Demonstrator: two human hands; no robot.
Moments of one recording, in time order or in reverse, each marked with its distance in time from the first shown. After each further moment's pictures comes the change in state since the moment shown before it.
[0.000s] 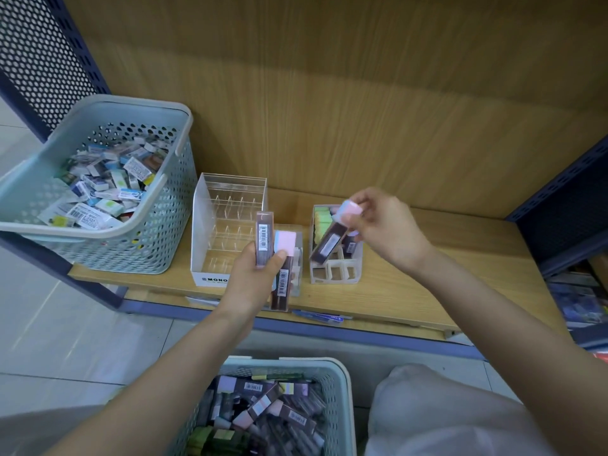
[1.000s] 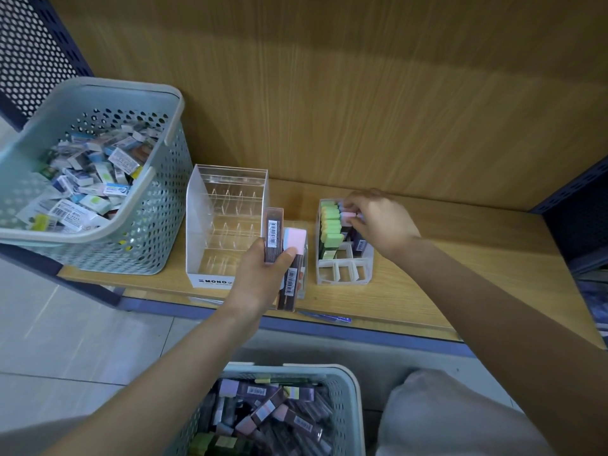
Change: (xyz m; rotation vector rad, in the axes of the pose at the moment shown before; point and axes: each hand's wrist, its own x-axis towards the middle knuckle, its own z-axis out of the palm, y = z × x) left_hand 0.030 -0.007 0.009 0.043 -0.007 -0.046; right_hand 0.066 0.074 0.031 -0.708 -0.042 -0.293
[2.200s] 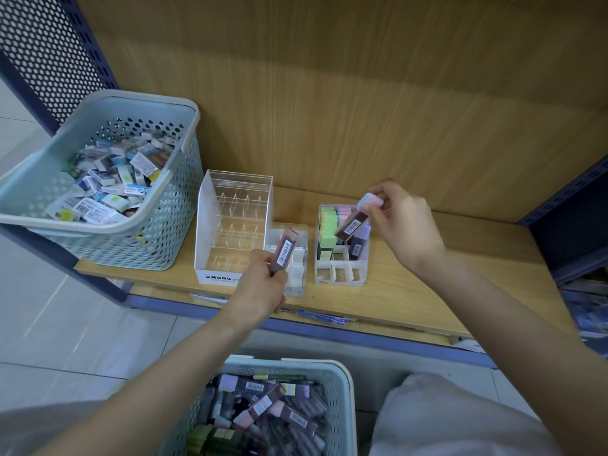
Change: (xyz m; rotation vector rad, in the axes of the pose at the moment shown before) left_hand -0.030 0.002 -0.009 0.237 -0.060 0.023; right_hand -0.041 -0.023 -0.058 0.360 0.215 0.189
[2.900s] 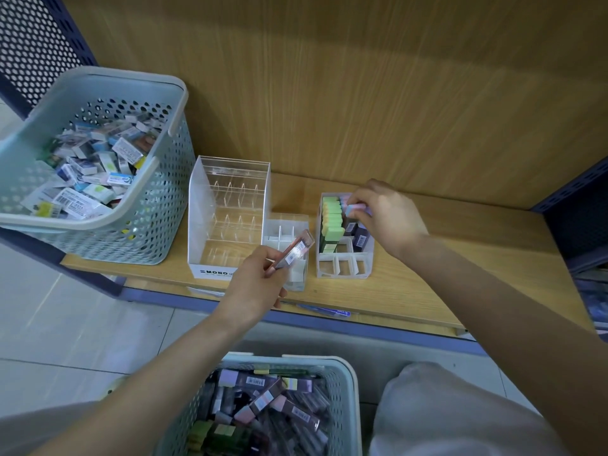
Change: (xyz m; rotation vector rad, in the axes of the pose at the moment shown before) left_hand 0.008 -0.007 -0.002 0.020 -0.004 0.025; right_hand 0.024 0.029 0.041 -0.262 -0.166 -0.193
